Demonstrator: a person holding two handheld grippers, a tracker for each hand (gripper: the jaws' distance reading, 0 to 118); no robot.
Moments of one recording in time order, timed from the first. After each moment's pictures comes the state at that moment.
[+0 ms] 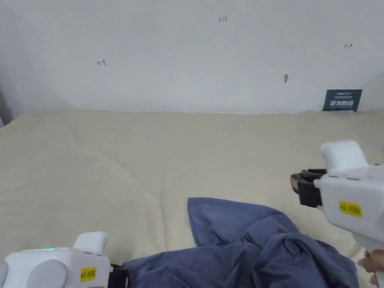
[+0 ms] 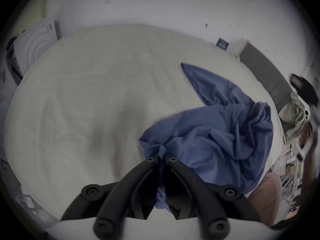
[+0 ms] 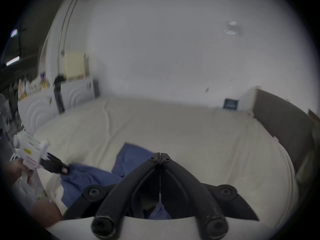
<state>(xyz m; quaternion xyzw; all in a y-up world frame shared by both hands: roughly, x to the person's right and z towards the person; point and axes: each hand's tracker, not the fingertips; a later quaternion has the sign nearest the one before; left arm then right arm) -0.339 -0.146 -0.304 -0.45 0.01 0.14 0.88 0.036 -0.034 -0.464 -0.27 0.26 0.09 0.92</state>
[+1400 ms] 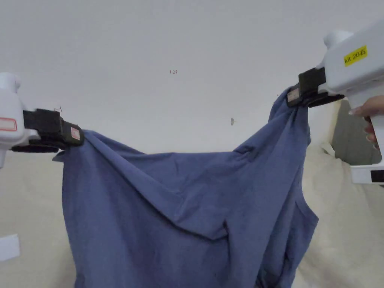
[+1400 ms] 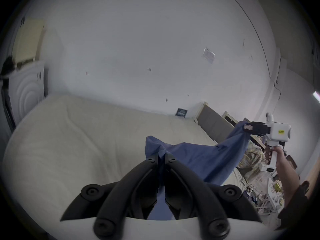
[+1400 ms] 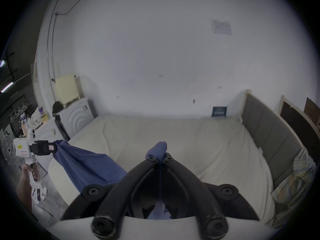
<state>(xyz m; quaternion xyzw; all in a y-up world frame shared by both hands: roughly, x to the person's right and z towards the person) -0.339 0.166 -0.343 -0.21 -0.09 0.16 0.96 0.161 0.222 -0.470 -0.21 0.20 -0.02 0.96</state>
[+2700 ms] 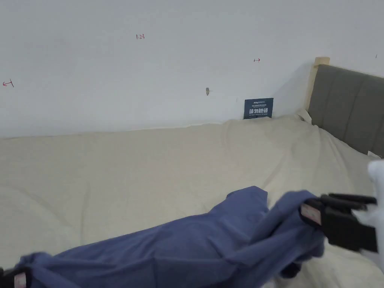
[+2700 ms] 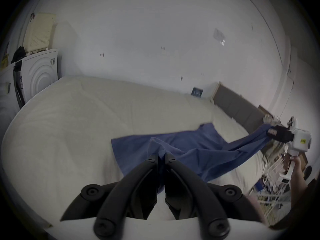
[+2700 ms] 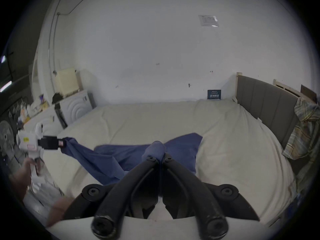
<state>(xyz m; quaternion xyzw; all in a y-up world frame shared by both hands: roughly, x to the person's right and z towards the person) -0.295 -0.035 -0.239 -0.30 -0.04 0.13 0.95 0.189 0.010 -0.314 -0.23 0.20 0.00 0.95</state>
